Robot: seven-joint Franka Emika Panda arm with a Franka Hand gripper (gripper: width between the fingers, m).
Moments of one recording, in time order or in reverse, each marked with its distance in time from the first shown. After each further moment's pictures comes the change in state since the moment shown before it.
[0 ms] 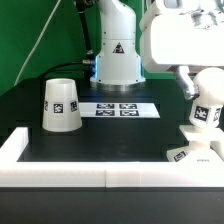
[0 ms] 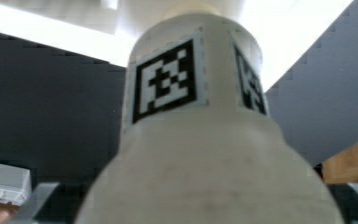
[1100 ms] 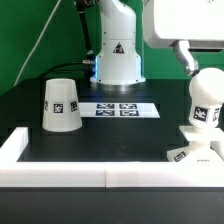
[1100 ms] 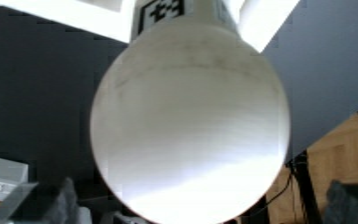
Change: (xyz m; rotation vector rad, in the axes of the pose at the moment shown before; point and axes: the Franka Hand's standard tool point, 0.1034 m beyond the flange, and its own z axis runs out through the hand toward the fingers) arm 0.019 0.000 -0.030 0.030 -0.067 -0.004
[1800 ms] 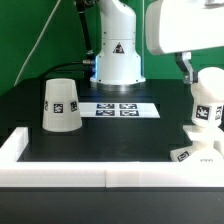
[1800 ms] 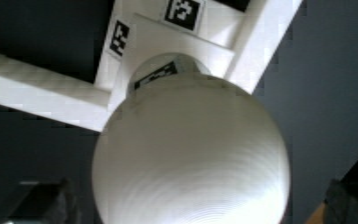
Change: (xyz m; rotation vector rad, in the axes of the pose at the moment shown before) arm -0.010 -0.002 0.006 0.136 -0.406 0.003
